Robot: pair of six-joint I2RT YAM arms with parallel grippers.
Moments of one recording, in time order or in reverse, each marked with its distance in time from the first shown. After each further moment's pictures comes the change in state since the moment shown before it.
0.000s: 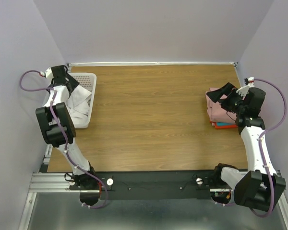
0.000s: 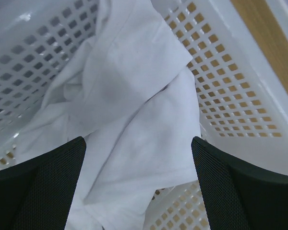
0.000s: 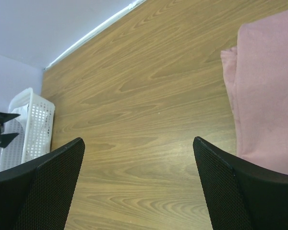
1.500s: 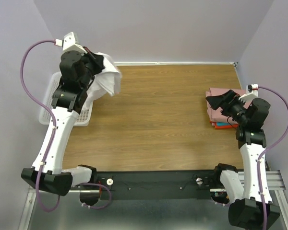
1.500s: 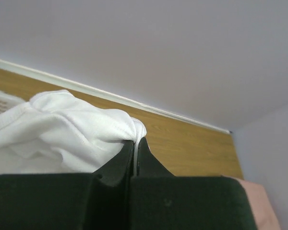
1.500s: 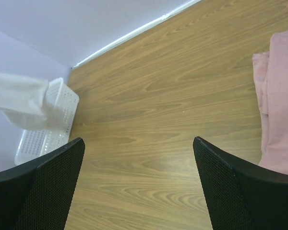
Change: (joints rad) left arm -0.484 -0.613 0.109 -0.077 0.106 0.025; right arm 0.000 -0.250 -0.071 -0.021 -0.058 0.035
